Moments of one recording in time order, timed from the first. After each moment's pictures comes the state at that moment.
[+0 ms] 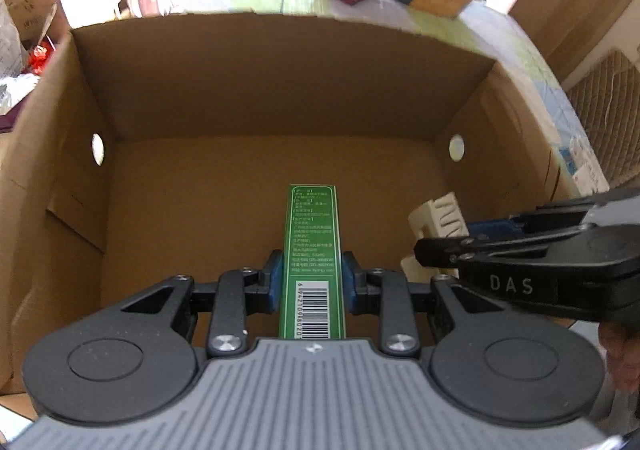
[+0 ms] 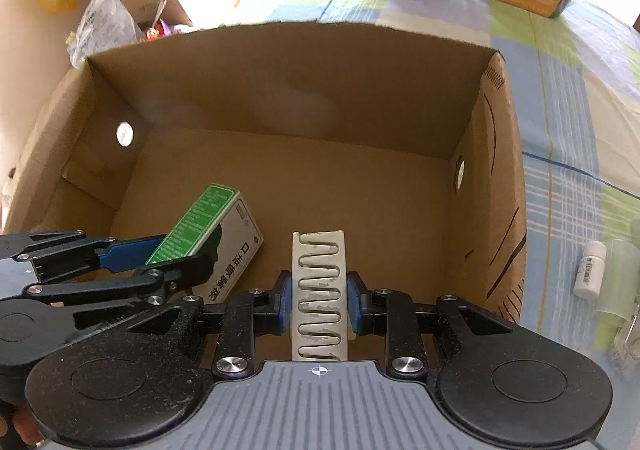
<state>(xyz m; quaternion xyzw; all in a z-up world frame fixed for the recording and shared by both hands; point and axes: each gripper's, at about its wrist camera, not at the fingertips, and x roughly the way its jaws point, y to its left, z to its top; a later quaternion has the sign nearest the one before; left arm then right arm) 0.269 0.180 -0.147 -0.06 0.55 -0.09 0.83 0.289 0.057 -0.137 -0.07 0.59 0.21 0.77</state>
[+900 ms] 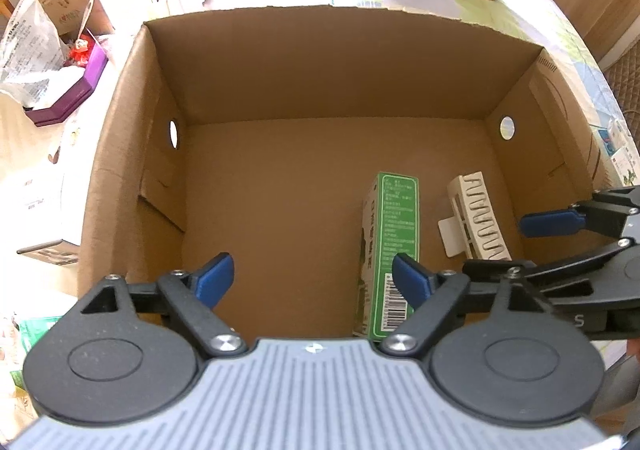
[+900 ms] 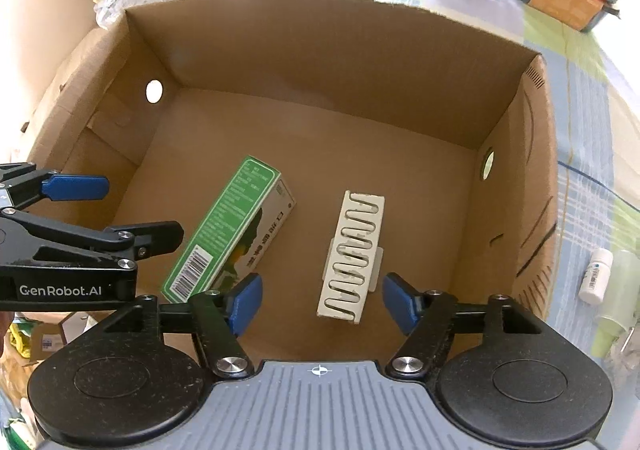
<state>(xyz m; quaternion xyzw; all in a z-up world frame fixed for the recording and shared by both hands) 0.260 0.205 -0.124 -0.01 0.57 -0.04 0.82 0.270 0.059 -0.128 -0.10 0.59 0.24 0.76</state>
